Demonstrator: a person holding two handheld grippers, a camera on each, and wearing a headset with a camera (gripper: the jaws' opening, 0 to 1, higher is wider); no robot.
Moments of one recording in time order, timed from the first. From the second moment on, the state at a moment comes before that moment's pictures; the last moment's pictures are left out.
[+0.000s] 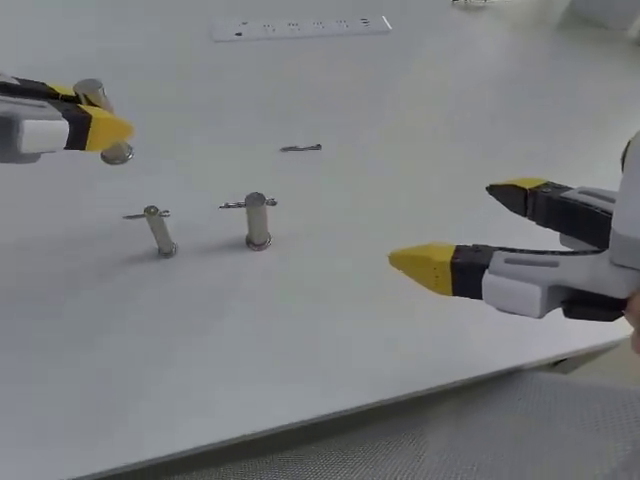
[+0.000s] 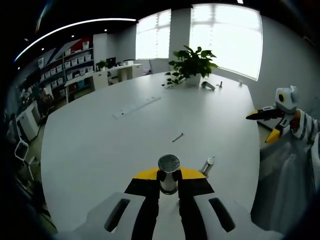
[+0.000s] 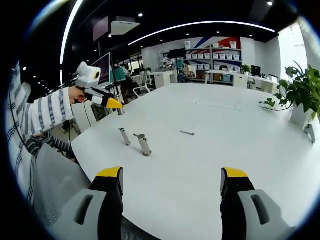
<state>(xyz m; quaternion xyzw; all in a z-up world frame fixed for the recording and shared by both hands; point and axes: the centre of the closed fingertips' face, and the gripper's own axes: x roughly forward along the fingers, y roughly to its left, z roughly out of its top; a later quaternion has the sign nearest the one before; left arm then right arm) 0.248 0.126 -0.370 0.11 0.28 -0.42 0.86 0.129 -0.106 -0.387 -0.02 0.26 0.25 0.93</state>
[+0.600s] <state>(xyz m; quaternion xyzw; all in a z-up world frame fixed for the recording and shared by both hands) 0.165 0.098 -0.408 0.12 0.31 -0.41 0.85 0.128 -0.113 -0.389 -0.01 0.26 0.25 0.93</state>
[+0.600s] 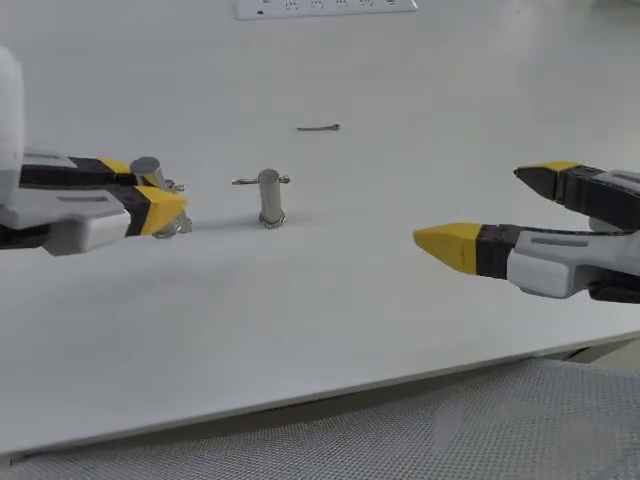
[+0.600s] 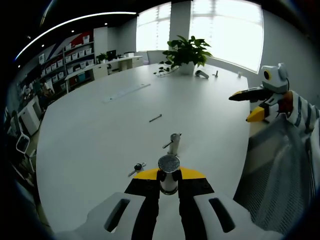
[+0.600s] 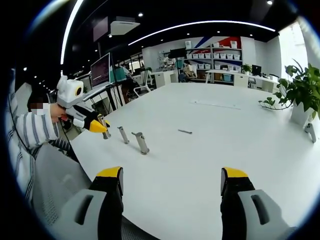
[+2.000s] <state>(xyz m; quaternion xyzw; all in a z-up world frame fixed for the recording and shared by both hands) 0.147 0.007 -0.461 0.10 0.33 -0.44 0.83 0.122 -0.099 -0.402 -0.01 0.28 0.28 0.92</state>
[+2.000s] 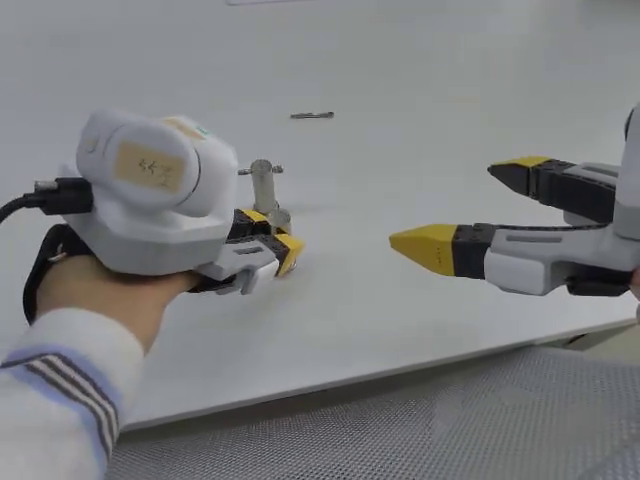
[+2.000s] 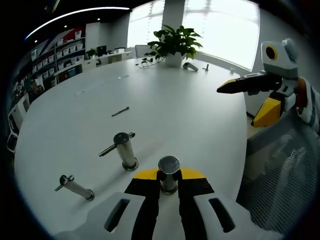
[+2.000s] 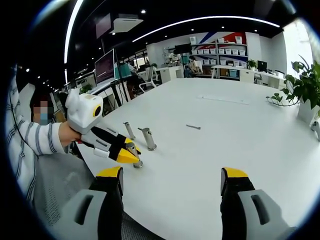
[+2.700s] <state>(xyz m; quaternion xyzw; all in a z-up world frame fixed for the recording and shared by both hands) 0.147 -0.004 -0.465 0.12 0.30 -0.45 0.83 0.122 -0.095 -0.406 -0.02 0.29 0.28 0.91</state>
